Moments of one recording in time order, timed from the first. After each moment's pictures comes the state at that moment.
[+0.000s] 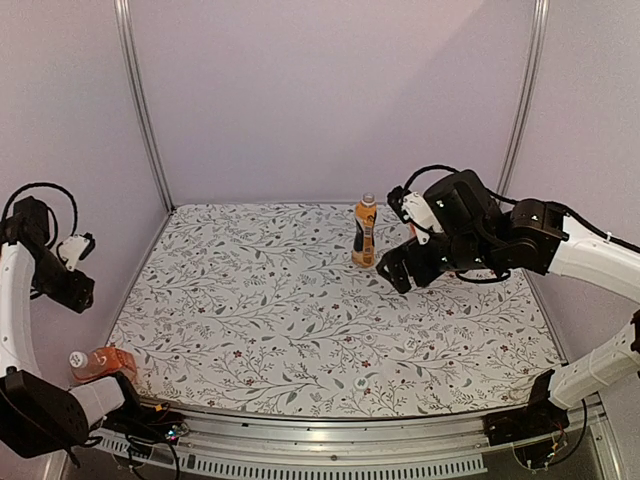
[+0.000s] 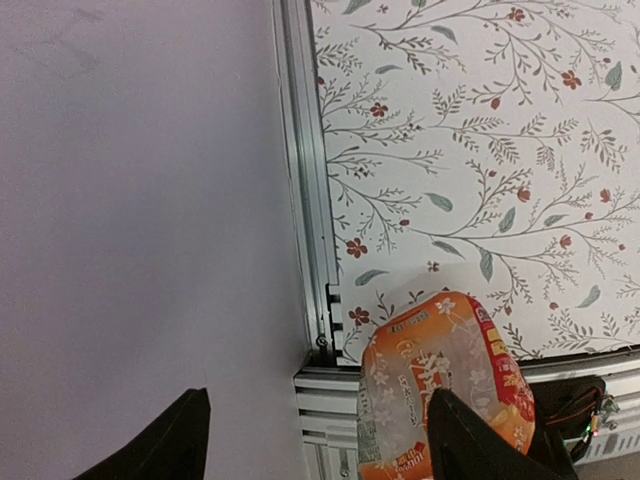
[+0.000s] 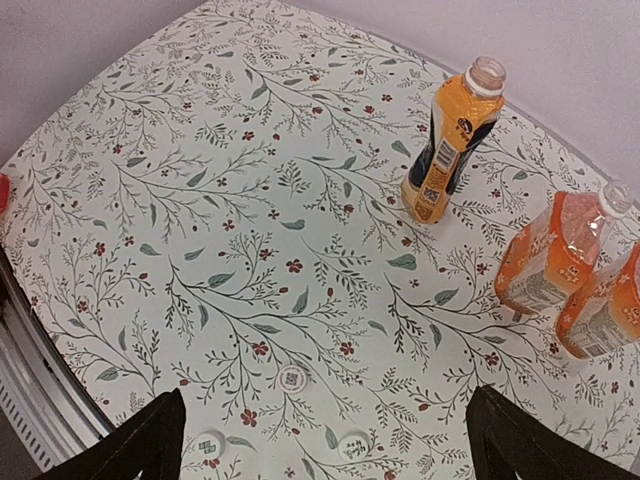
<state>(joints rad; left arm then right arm) 0.52 0.91 1.14 -1.35 -0.08 0.70 1.00 1.31 1.28 -0.72 0.30 0.23</state>
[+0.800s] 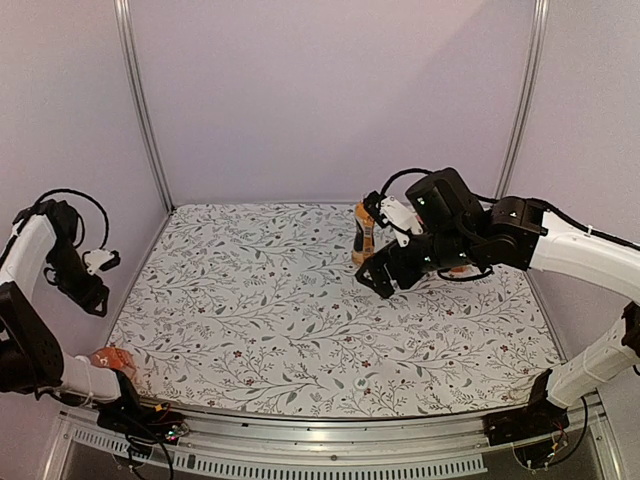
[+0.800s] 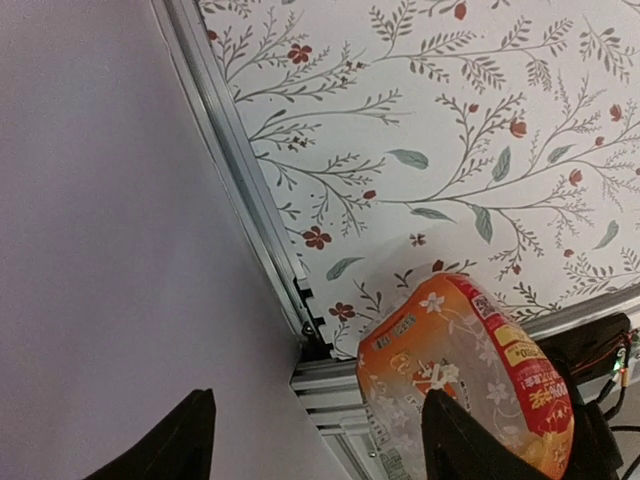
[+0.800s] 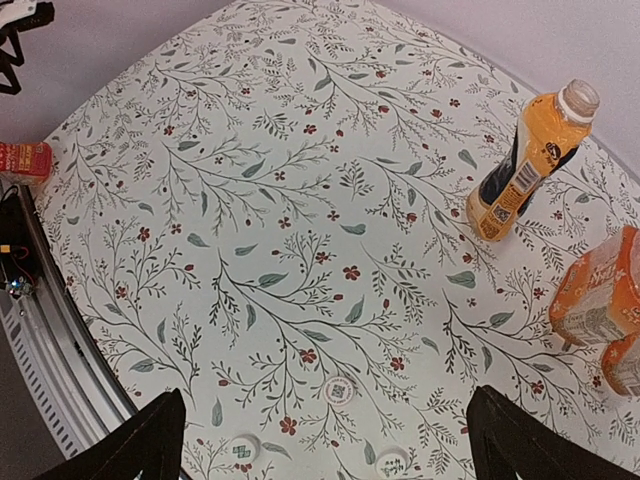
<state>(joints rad) 0.44 1.23 1.13 -1.34 -0.11 0.81 1.00 1.40 1.32 -0.67 0.13 0.17</state>
